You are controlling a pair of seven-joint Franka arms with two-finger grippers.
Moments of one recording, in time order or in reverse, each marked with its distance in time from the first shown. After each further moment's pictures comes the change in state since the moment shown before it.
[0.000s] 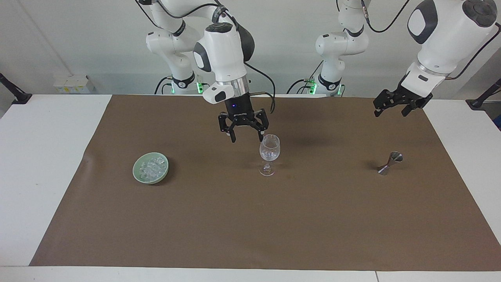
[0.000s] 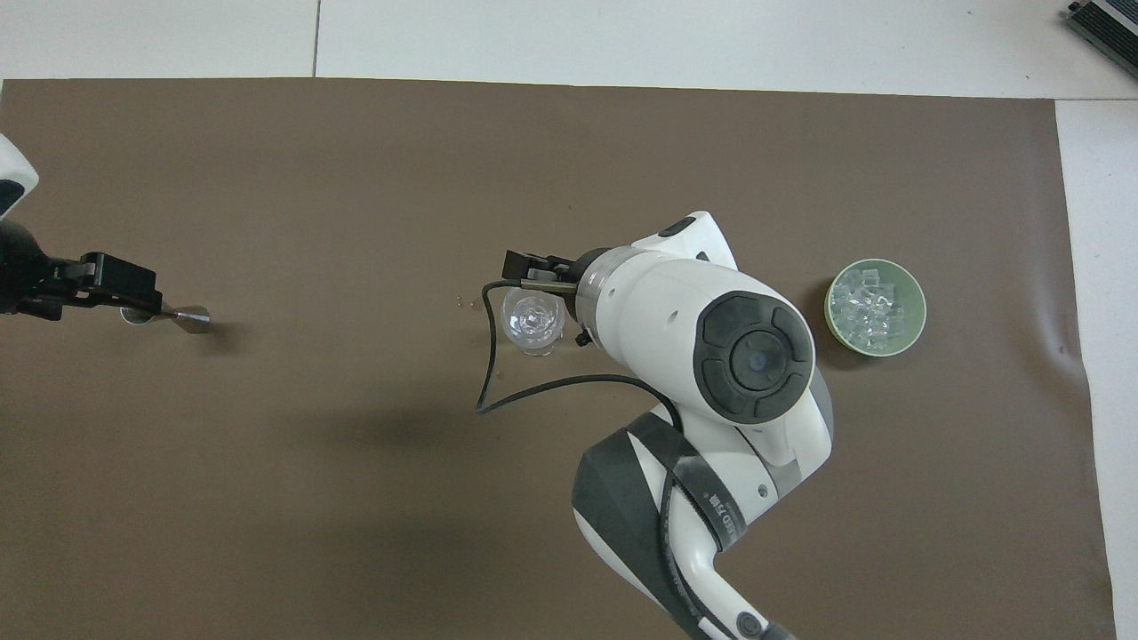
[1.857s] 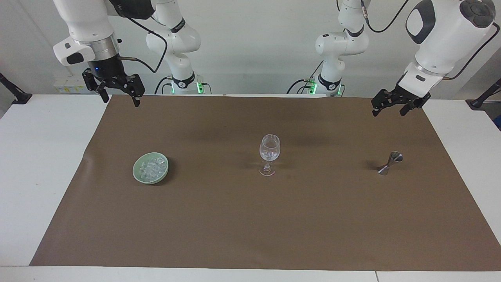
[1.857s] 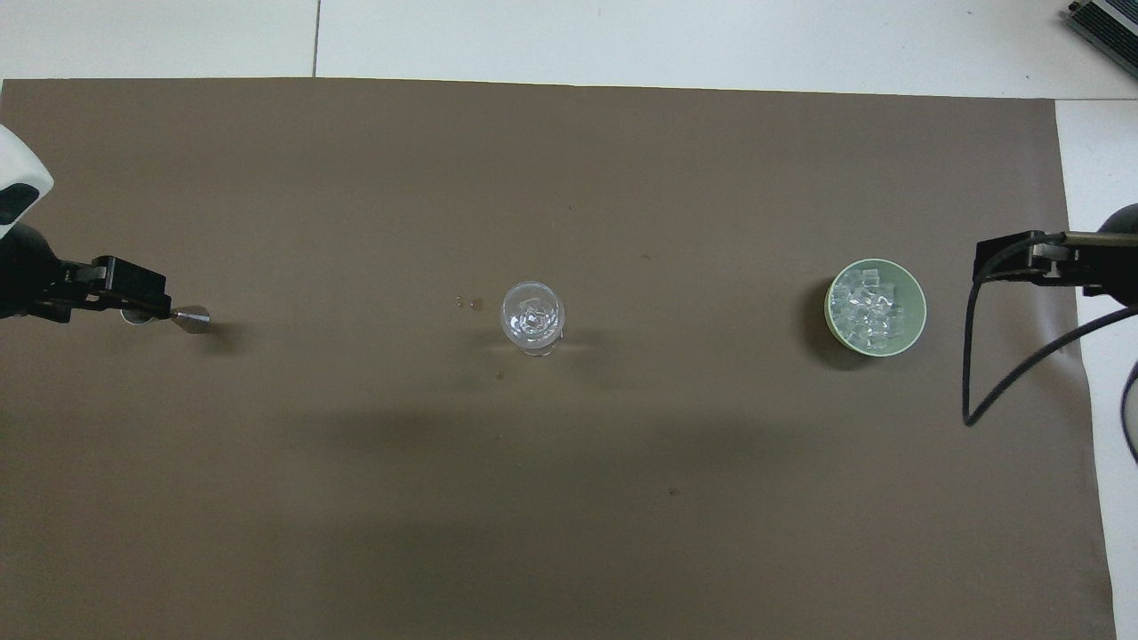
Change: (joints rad) left arm -0.018 0.000 0.010 0.000 0.000 -0.009 0.000; right arm -0.120 -0.177 -0.409 0.191 0.034 -0.723 -0.709
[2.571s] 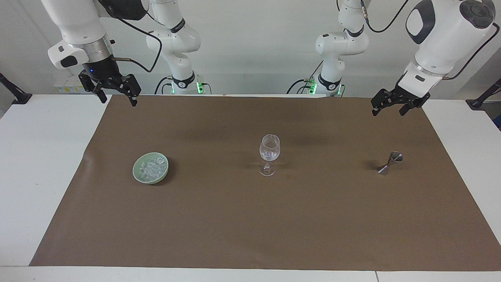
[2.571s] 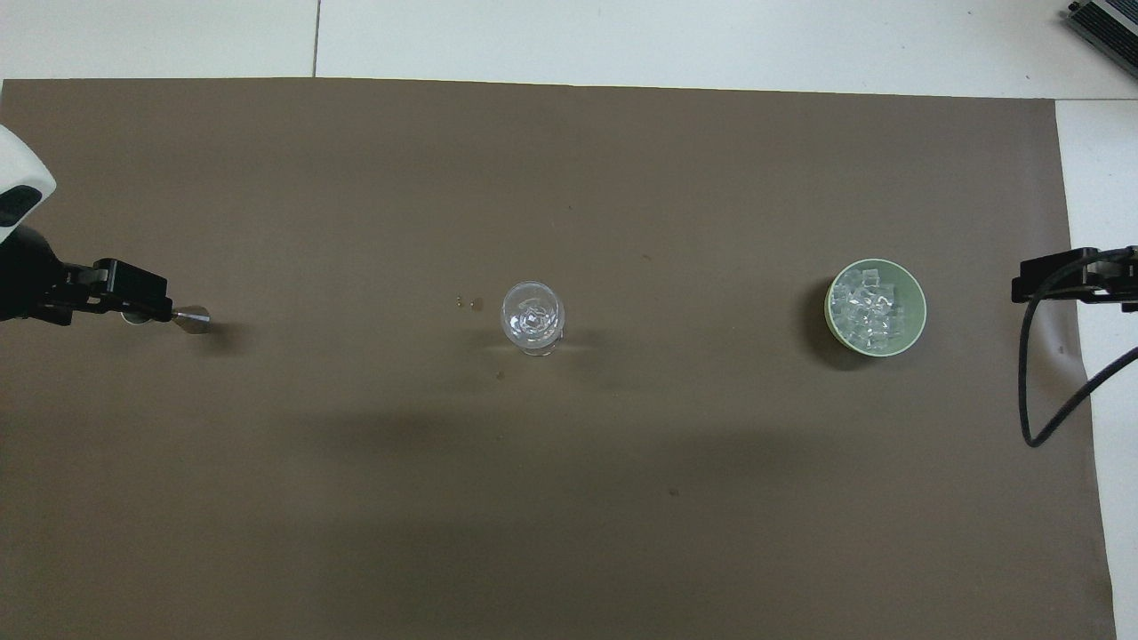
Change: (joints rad) left arm -0.002 0.000 0.004 0.000 0.000 -0.008 0.000; right arm -0.011 0.000 -0.008 -0.021 0.037 0.000 -0.010
